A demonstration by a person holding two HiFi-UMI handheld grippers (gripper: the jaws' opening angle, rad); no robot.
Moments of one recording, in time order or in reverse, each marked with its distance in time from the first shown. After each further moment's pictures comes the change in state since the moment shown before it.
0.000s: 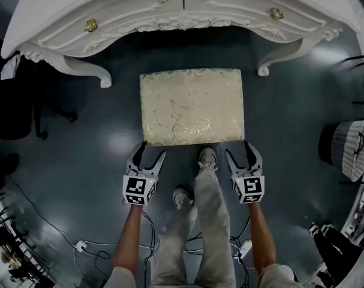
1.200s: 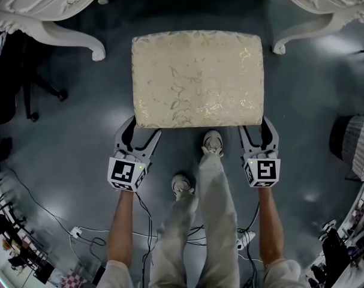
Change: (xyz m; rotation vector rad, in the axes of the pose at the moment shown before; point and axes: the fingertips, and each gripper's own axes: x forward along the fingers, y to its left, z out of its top) left arm 0.026 0.019 -0.026 0.056 -0.106 -0.038; right arm 0.042 -0.022 -0.020 -0.069 -0.104 -0.042
